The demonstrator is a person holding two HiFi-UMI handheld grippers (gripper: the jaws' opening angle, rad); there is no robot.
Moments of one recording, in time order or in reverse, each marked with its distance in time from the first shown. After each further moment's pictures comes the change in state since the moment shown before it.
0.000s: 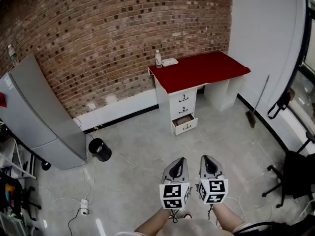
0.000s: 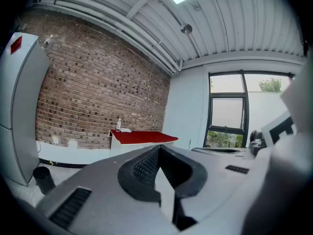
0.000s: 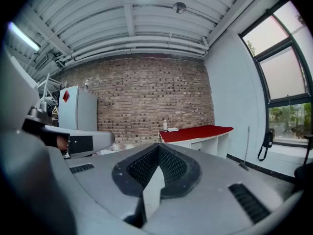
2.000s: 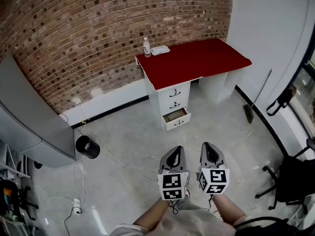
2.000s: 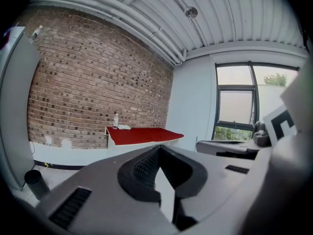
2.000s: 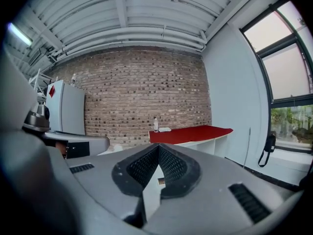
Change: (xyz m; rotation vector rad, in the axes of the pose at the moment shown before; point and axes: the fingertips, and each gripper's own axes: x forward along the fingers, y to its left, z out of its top) left arm 0.192 0.022 0.004 0.019 0.050 0.029; right arm 0.155 -0.116 0.020 -0.014 0.016 -0.039
